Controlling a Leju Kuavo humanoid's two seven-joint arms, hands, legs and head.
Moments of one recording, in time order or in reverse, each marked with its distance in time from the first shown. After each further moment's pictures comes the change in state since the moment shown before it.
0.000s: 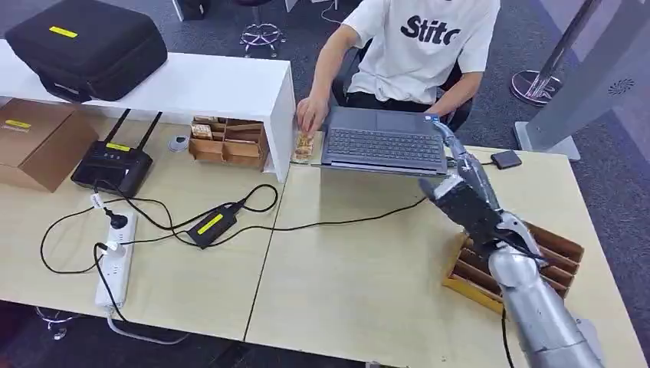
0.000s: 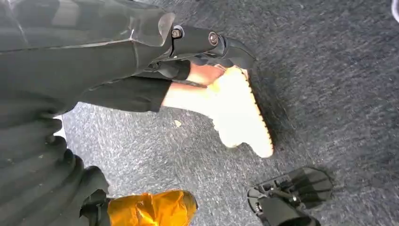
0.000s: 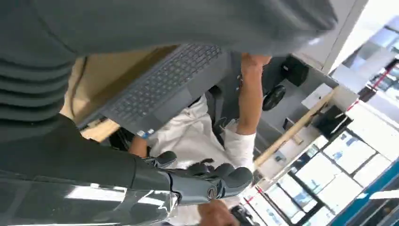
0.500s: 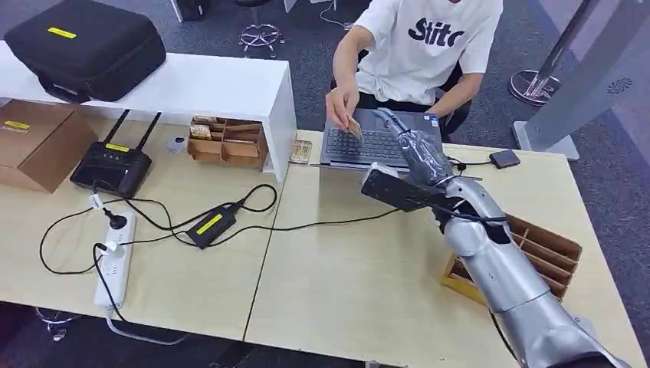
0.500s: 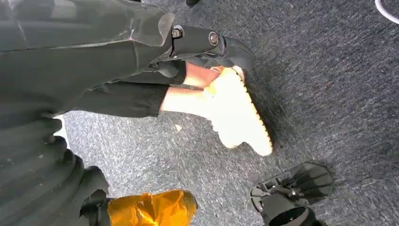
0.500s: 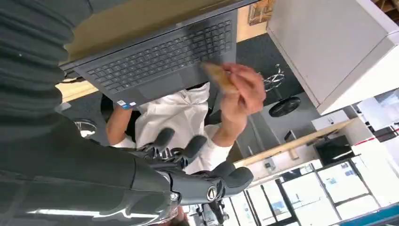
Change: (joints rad) left arm -0.031 -0.013 -0.008 0.000 -0.057 -0.039 0.037; right arm -0.266 0.106 0.252 0.178 0.357 -0.009 0.102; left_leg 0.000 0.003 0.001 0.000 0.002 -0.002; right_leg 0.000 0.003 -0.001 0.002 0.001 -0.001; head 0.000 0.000
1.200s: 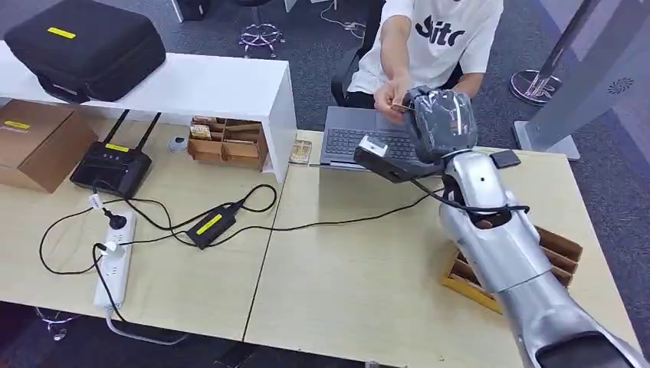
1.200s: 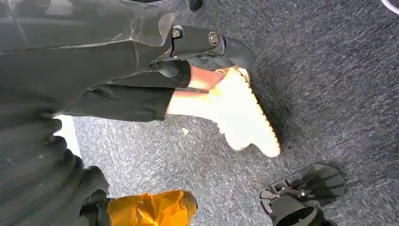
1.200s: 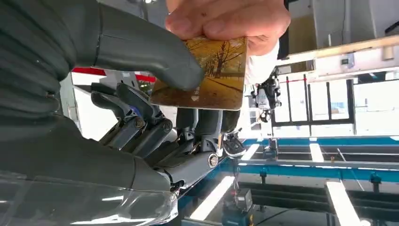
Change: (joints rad) left arm -0.012 -0.008 0.002 0.000 -0.050 -0.014 0.040; right arm -0.100 0.028 0.012 0.048 0.560 -0.250 0.242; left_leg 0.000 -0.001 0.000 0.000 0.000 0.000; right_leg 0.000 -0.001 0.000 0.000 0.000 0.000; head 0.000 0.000
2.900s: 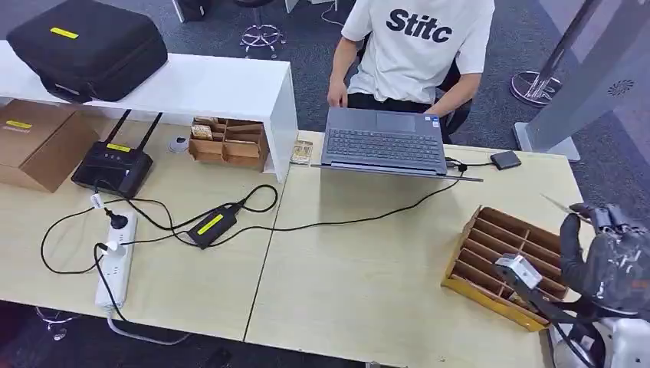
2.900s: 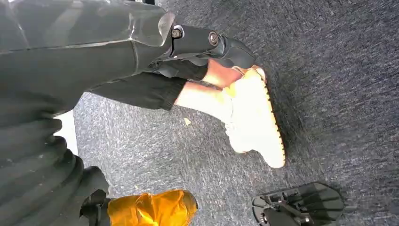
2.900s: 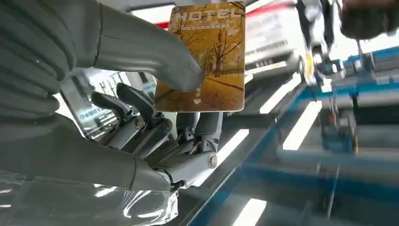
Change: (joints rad) left arm 0.068 0.037 0.064 0.000 0.125 0.090 -0.073; right arm 0.803 -0.203 -0.610 -0.638 0.016 -0.401 -0.153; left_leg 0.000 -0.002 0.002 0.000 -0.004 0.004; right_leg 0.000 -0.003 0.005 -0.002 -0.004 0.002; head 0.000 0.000
